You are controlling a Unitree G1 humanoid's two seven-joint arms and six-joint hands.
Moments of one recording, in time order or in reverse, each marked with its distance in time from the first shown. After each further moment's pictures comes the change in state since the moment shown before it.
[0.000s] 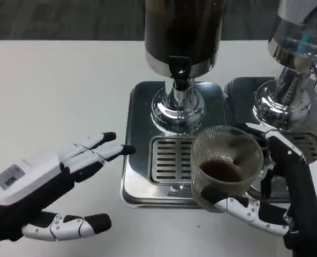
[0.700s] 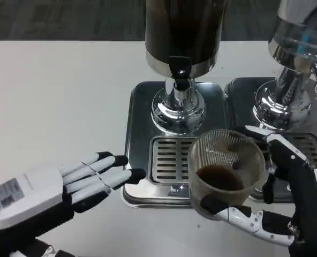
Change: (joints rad) left arm 0.083 0.138 -0.040 -0.127 -0.030 -0.091 0.000; right arm 0.086 0.003 0.000 -0.115 0.009 -0.008 0.050
